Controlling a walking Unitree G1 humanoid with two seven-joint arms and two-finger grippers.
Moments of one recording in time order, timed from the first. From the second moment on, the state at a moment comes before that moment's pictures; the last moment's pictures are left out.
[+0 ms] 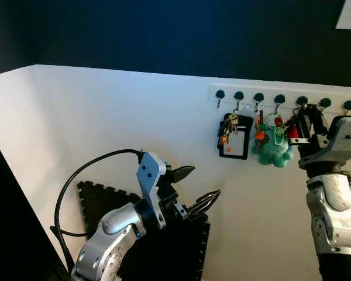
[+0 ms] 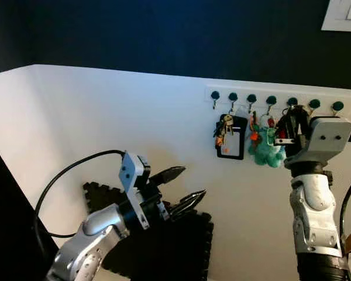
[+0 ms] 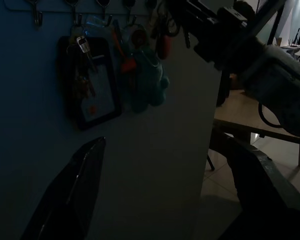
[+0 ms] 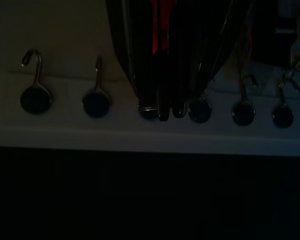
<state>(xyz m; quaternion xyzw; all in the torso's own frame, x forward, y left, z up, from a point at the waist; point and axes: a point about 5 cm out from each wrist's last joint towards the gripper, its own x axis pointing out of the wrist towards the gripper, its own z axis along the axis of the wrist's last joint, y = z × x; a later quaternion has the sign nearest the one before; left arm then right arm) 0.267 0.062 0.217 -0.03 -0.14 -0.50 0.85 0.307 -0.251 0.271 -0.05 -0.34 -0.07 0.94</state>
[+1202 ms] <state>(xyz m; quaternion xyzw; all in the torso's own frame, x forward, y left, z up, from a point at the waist) 0.277 0.165 0.029 0.09 0.23 -0.12 0.96 0.234 -0.232 -0.007 0.00 0.19 -0.07 0.98</state>
